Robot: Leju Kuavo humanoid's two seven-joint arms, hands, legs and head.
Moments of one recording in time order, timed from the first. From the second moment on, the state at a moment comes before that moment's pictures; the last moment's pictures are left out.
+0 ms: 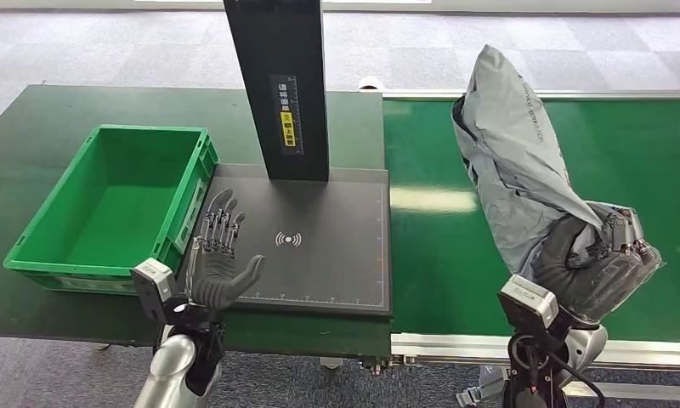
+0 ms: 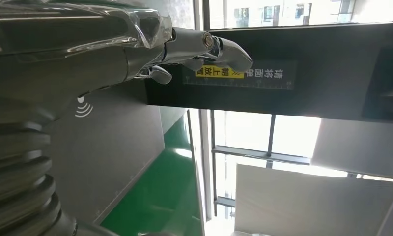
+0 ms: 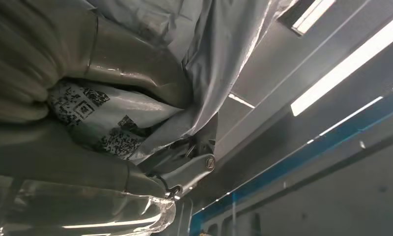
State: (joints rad) left arm -0.15 -0.20 -0.14 -1.35 0.05 -0.12 -0.54; right arm -0.16 0.18 0.01 -1.62 0.70 -0.63 -0.59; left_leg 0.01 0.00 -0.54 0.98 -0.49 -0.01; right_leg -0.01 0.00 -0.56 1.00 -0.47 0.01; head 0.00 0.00
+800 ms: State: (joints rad) left arm -0.18 -0.16 -0.15 -1.33 0.16 -0.01 -0.62; right arm -0.43 0.07 0.56 -1.08 1.27 -0.47 -0.31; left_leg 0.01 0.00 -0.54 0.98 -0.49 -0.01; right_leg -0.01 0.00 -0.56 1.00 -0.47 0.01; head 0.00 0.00
